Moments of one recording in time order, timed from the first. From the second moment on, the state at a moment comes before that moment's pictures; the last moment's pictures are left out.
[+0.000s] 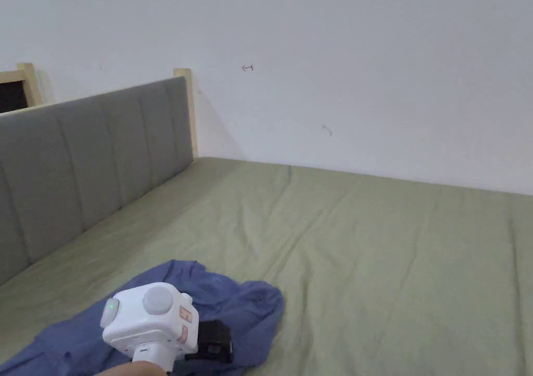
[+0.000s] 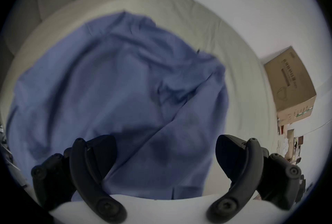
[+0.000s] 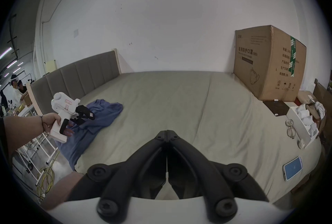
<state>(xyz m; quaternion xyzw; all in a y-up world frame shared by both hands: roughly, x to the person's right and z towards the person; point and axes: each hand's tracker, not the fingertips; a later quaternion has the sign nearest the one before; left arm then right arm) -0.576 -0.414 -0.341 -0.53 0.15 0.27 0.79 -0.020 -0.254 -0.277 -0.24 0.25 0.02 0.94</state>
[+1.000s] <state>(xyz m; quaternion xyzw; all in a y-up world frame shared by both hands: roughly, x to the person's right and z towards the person) -0.456 -0.094 -0.209 -0.05 0.12 -0.01 0.99 0.027 -0.223 -0.262 -0.17 0.25 -0.03 0.95</state>
